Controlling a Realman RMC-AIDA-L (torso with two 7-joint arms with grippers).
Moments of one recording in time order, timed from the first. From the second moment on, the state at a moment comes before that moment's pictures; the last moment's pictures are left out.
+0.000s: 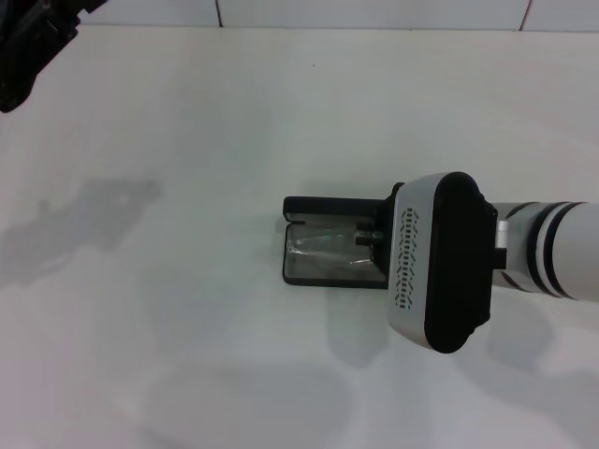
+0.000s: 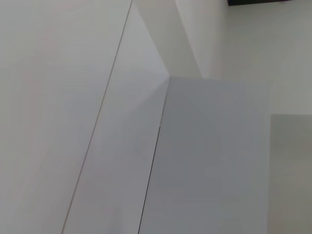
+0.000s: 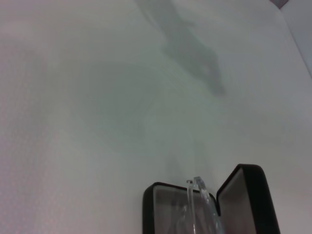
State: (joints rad) left arm -0.36 -1.98 0.87 0.66 1.13 1.91 -1.42; right arm 0.28 2.03 -2.12 -1.62 -2.70 -0.80 2.18
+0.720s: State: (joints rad) left arm -0.36 -1.99 0.87 0.66 1.13 1.92 -1.42; right arm 0.27 2.03 -2.12 -1.63 -2.69 -0.81 2.18
